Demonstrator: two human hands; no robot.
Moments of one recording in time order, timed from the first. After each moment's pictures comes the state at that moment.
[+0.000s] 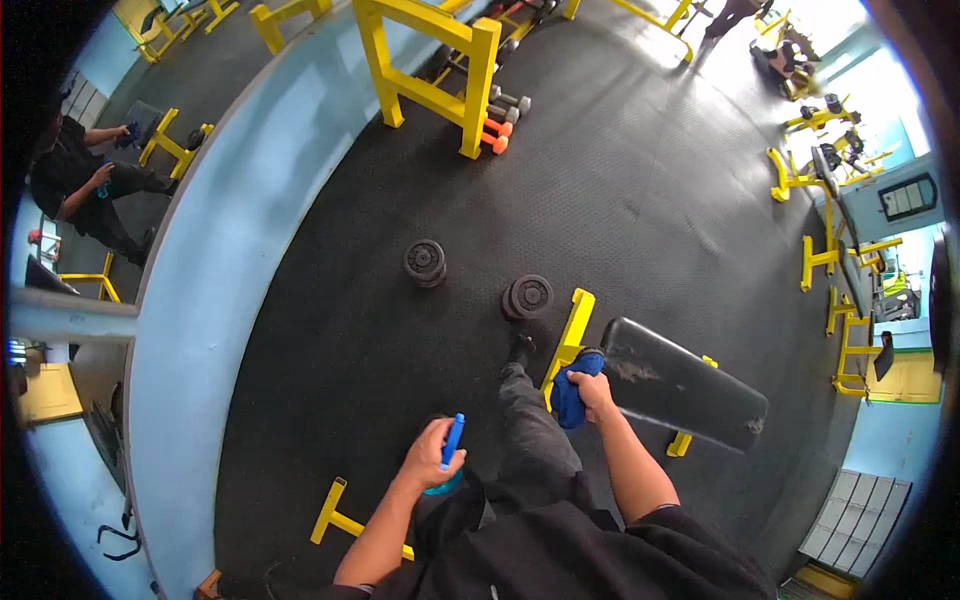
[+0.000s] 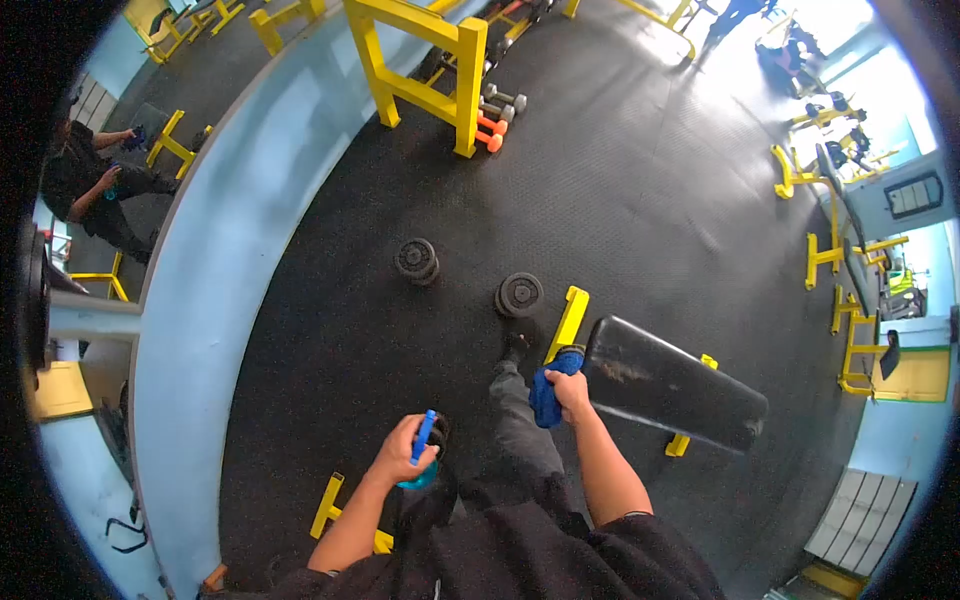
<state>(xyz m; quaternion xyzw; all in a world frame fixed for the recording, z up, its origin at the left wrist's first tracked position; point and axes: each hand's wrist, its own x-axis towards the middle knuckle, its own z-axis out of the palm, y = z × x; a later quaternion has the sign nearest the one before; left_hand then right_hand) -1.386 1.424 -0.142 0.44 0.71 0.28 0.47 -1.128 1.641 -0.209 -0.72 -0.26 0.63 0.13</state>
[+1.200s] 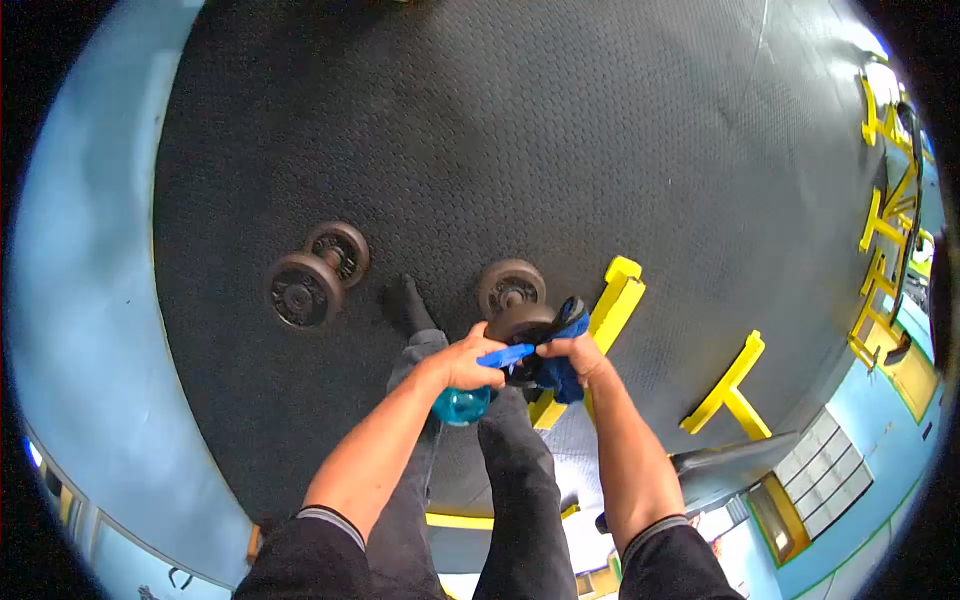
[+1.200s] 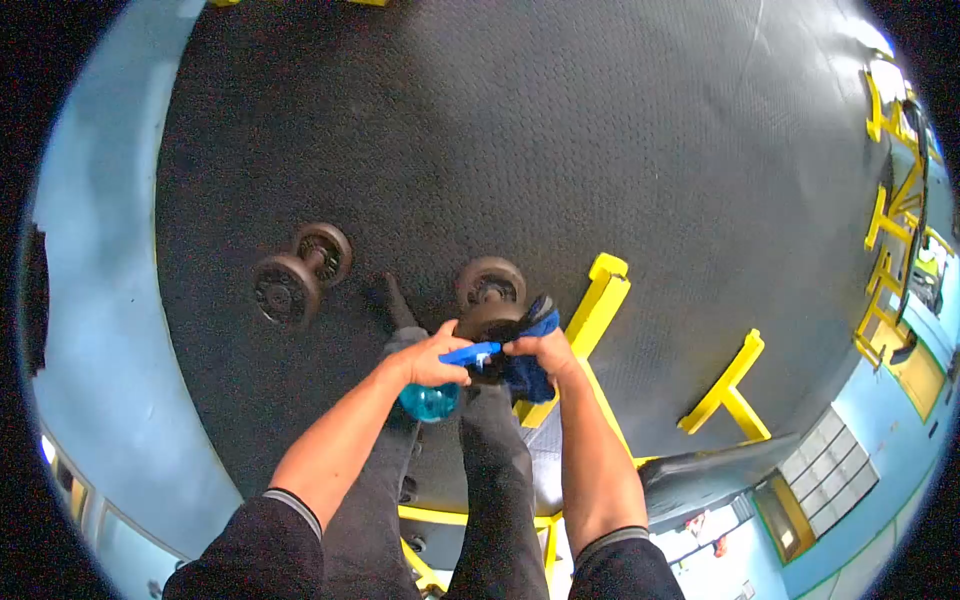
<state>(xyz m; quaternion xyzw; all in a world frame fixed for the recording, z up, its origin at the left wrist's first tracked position) -1.392 1.817 -0.611 0.38 0.44 0.08 0.81 -1.161 1.882 -0.605 -0.61 -0.16 0.77 0.01</state>
